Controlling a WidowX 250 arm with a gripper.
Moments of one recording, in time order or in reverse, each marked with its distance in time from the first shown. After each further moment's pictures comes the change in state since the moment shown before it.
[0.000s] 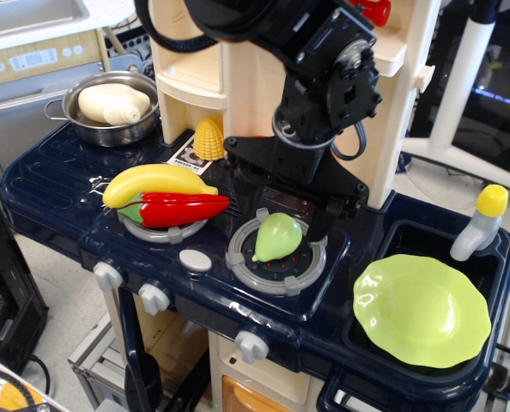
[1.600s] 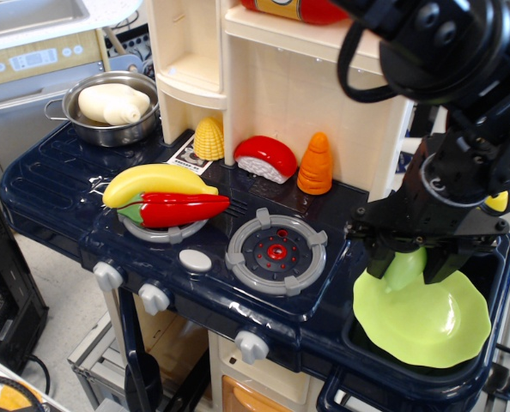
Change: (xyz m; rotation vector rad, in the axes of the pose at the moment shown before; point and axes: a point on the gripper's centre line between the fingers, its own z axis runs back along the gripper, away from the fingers) arm -0.001 -0.096 -0.004 -0.011 0.024 0.313
